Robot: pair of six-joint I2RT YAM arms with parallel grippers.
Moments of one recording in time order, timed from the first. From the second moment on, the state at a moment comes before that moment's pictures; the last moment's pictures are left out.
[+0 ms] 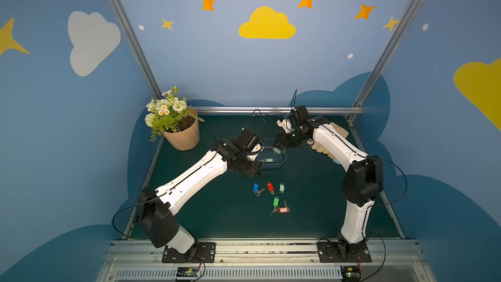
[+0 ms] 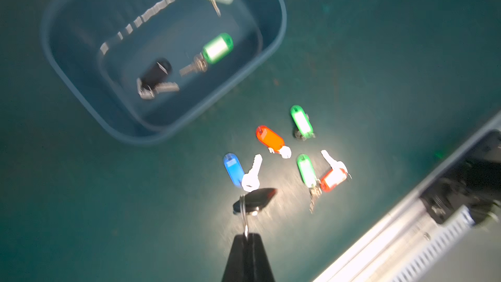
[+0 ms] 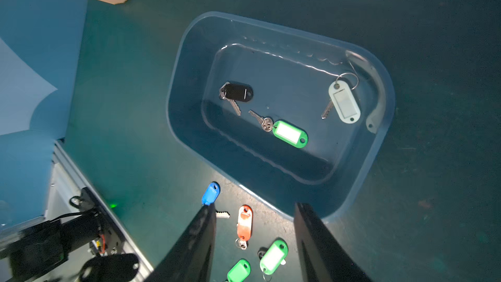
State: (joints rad) left arm -0.70 1.47 1.37 -1.00 0.13 -0.18; right arm 0.47 1.99 1.83 -0.96 -0.39 0.12
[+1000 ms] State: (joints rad) left arm -0.88 1.40 0.92 -0.80 0.20 -0.36; right arm 0.61 2.35 2.21 -1.19 0.00 0.20
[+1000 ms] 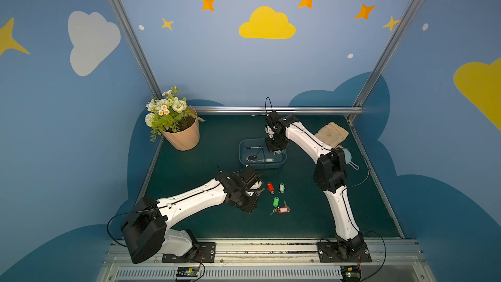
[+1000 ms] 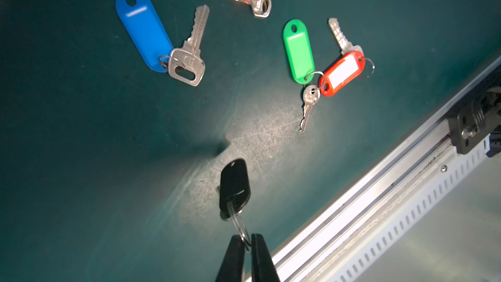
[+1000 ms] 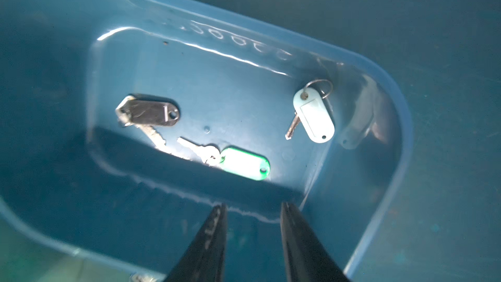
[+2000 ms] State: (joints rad) left arm -0.86 1.42 0.90 -0.76 0.17 -0.36; right arm 0.62 2.50 2.26 -1.08 0.30 0.25
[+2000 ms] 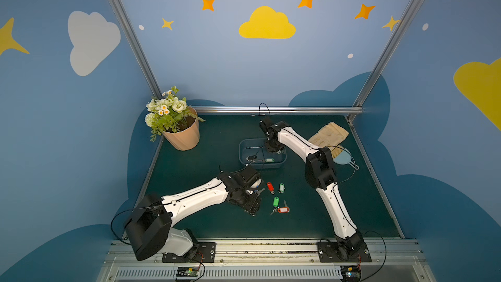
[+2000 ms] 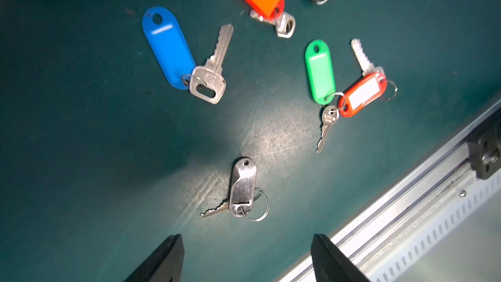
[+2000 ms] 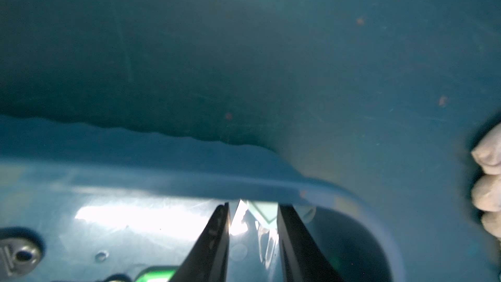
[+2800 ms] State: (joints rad) left arm -0.84 1.60 0.96 -0.74 0.14 -0.30; right arm 0.63 2.54 2.27 -0.99 0.33 0.22
